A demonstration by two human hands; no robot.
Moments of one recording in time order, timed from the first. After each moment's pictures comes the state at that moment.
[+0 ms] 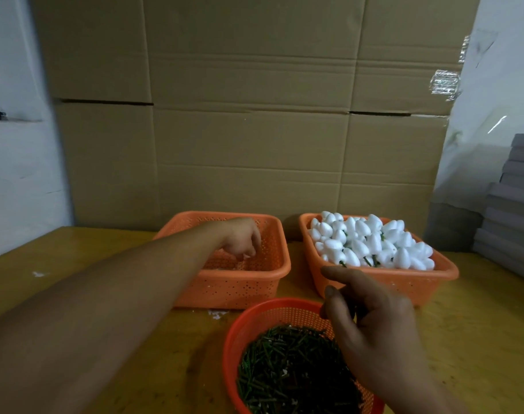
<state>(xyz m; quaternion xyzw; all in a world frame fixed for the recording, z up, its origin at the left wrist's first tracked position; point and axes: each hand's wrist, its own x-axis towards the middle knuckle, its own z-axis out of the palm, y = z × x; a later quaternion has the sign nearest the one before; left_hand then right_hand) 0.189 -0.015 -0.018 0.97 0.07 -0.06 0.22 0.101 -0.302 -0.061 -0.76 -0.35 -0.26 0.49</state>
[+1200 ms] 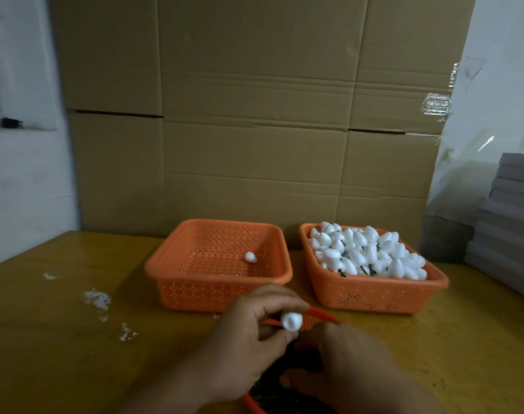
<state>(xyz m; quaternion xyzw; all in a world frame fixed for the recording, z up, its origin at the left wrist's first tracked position) 0.010 -0.125 -0.067 0.80 -0.12 0.20 0.55 0.081 -0.296 -0.053 -0.90 -0.42 -0.01 0.11</state>
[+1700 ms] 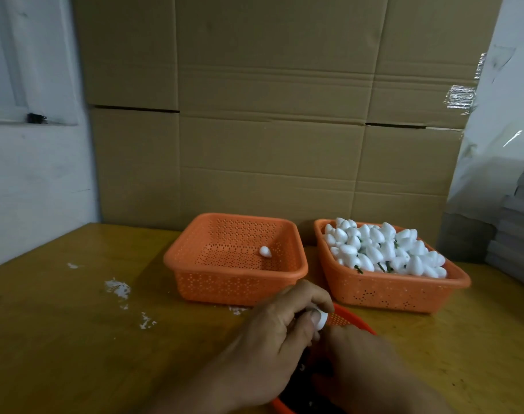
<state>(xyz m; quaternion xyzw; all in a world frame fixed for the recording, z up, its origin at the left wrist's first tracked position) -0.007 -0.138 -0.058 0.85 -0.15 0.24 0.44 0.079 -0.286 -0.063 -0.91 -0.41 -0.01 0.04</state>
